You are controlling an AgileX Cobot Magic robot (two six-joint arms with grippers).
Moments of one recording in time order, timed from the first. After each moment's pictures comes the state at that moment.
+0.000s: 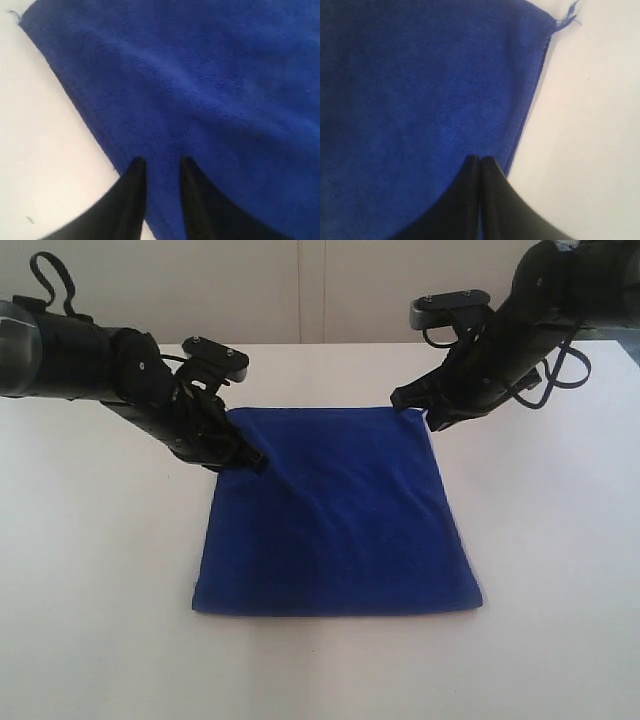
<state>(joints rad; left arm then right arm) -0.48 1.91 -1.25 -0.21 0.39 0.31 0.11 1.92 -1.40 0.20 0.68 -0.22</state>
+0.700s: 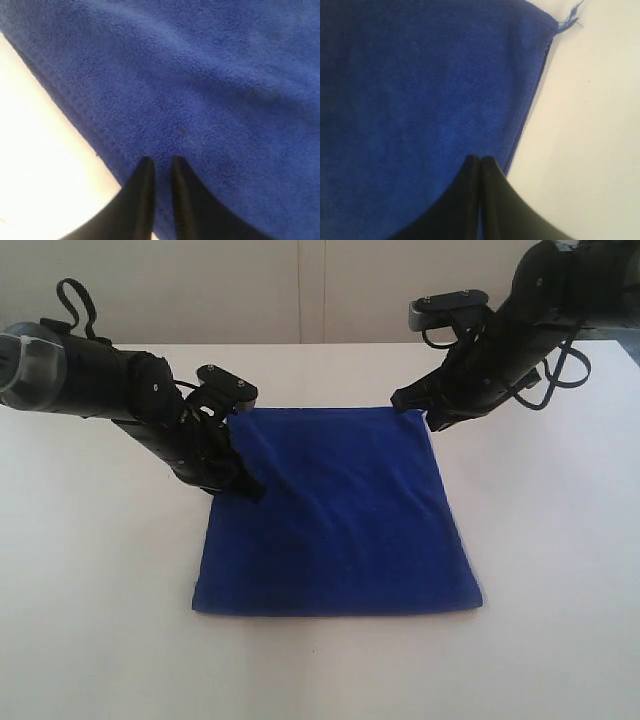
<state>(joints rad) -0.49 1.98 -1.25 -0.21 0.42 0.39 0.11 1.92 -1.40 0.20 0.68 -0.25</state>
